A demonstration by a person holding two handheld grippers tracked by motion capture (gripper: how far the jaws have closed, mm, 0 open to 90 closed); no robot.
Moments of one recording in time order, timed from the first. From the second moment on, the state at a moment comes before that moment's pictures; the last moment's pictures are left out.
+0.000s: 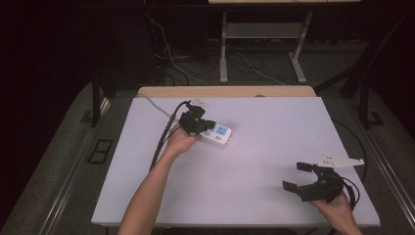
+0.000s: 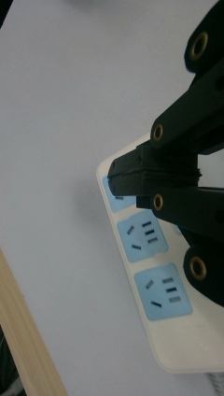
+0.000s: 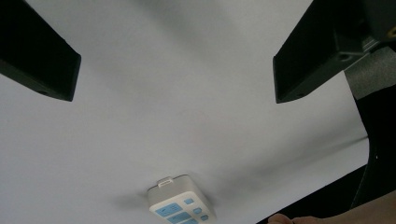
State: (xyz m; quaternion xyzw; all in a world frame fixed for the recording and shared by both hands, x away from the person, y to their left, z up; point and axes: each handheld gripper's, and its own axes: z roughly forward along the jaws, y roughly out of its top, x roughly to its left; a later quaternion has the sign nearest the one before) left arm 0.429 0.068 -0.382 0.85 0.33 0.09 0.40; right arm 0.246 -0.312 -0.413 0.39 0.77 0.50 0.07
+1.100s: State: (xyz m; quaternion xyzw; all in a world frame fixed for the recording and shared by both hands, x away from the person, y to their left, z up) left arm 0.426 0.040 -0.414 0.88 0.30 0.08 0.35; right arm 0.246 -0.310 -0.414 0.39 0.78 0.49 0.07
